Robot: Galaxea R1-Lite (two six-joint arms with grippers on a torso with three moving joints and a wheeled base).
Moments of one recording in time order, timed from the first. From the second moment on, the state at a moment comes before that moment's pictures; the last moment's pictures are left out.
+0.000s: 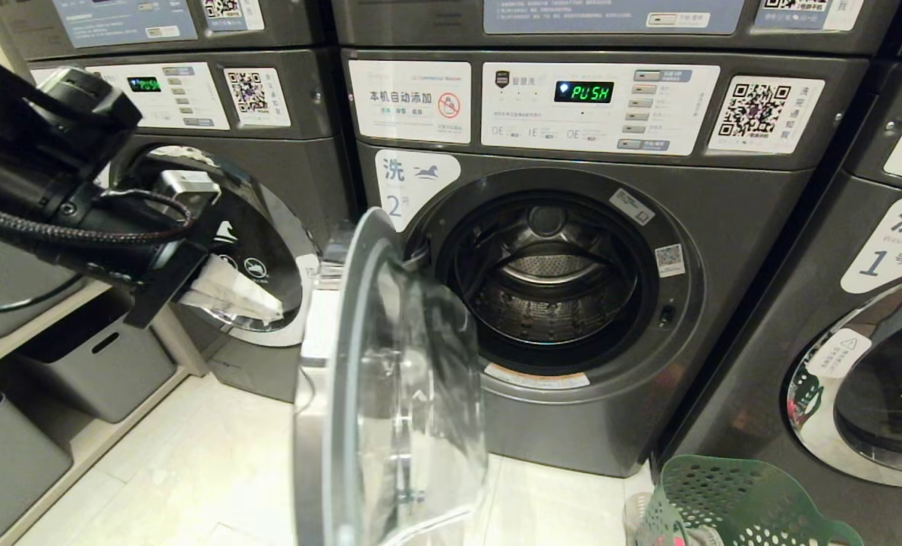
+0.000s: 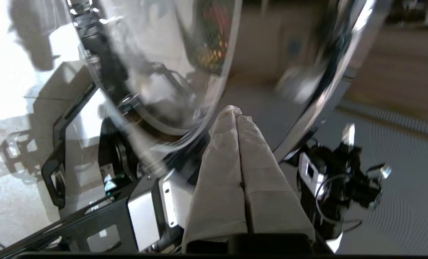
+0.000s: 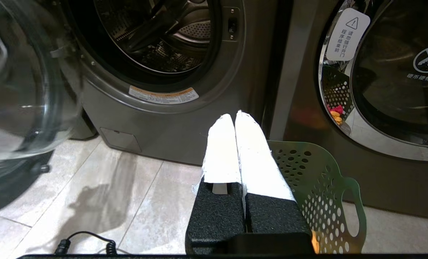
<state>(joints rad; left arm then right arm) -0.18 1.77 -1.88 1.16 -0.61 -0.32 0.00 0.00 0.00 -0.01 -0.02 0.05</state>
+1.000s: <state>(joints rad) -0.60 1.59 -1.85 0.66 0.01 -0.55 0.01 0.64 -0.42 0.09 0.35 0.05</state>
